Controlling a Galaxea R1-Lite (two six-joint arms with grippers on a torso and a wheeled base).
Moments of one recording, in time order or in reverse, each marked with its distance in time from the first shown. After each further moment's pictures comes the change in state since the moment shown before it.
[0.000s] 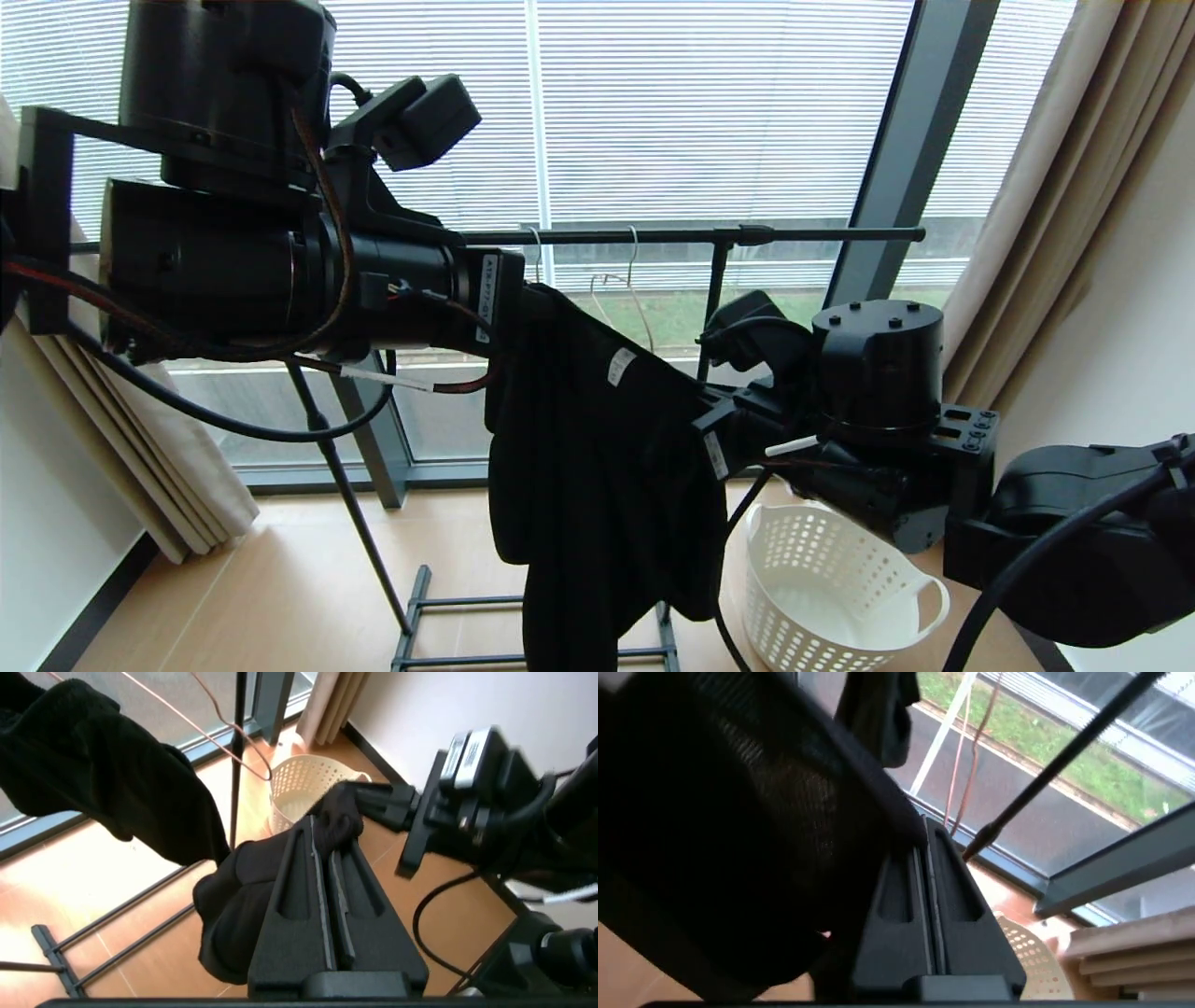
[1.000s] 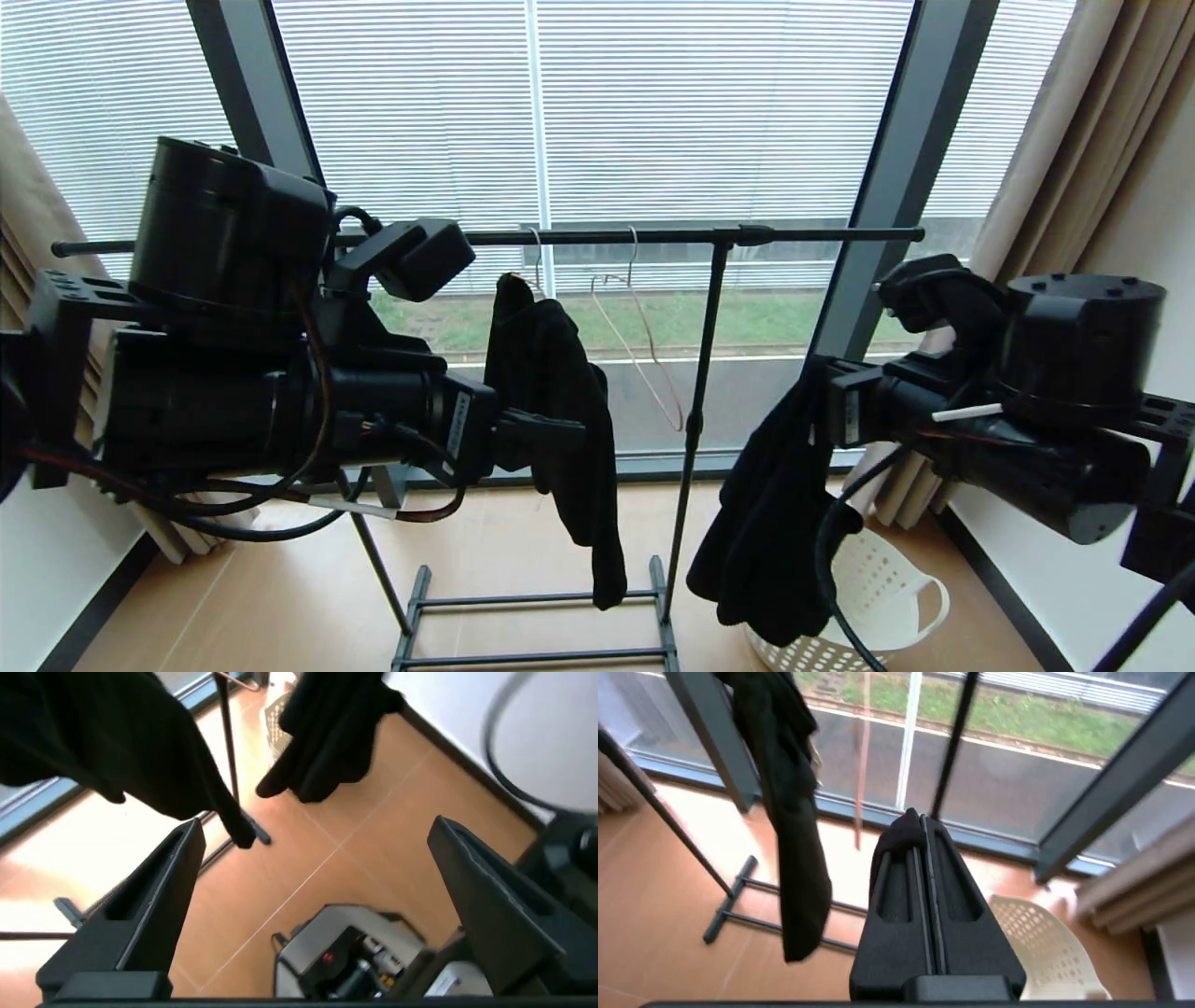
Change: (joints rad) left arm 0.020 -0.062 0.295 -0.125 -0.053 0.069; right arm -0.213 -0.219 0.178 -0.002 0.009 0.123
